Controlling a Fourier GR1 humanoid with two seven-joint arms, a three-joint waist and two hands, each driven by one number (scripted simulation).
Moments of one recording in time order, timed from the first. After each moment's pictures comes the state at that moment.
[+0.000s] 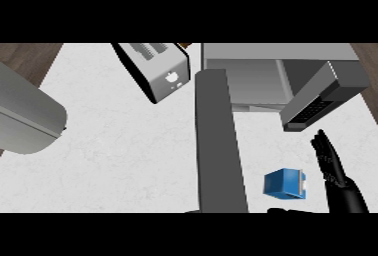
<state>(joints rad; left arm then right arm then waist) 0.97 0.08 -0.02 -2.28 0.25 -0.23 -0.57 0.29 -0.04 -0.01 -1.85 0.23 0.03 -0.24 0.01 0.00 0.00</state>
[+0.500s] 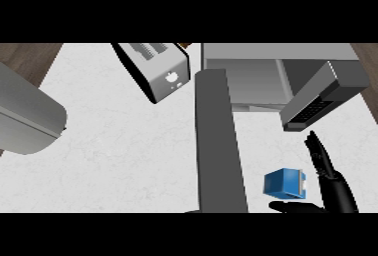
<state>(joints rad) 1.02 0.06 0.02 -2.27 0.28 -0.30 -0.60 0.20 -0.08 -0.08 -1.56 0.21 0.06 -0.41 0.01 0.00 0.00</state>
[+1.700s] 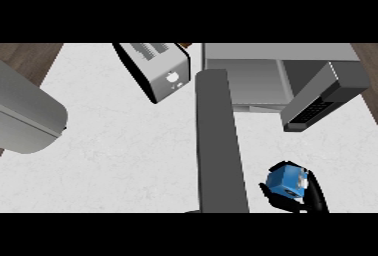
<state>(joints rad) 1.06 0.01 0.06 -2.28 0.28 -0.39 -0.60 0.00 -0.11 -0.11 -0.96 0.42 -0.18 -0.74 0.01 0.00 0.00</state>
